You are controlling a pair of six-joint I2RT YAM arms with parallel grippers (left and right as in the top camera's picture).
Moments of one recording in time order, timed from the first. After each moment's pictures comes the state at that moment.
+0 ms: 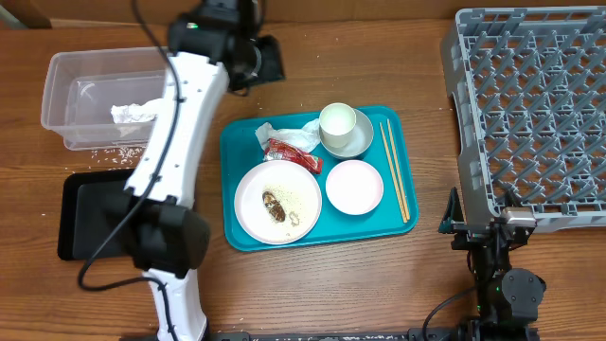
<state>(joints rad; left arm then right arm) -0.27 2.09 2.17 -1.17 0.14 -0.41 -0.06 0.01 0.02 -0.04 -0.03 0.07</state>
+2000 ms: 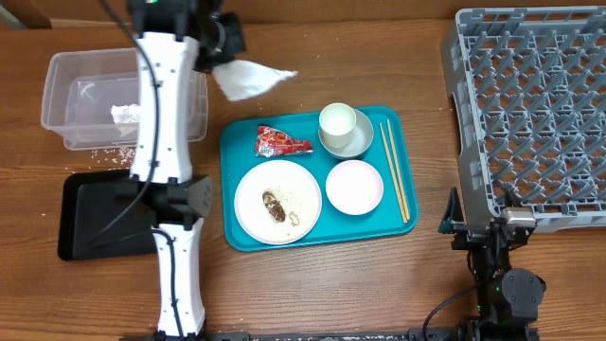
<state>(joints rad) -0.09 2.44 2.99 -1.65 0.11 -0.40 -0.06 0.01 0.02 -0.04 -0.03 0.07</state>
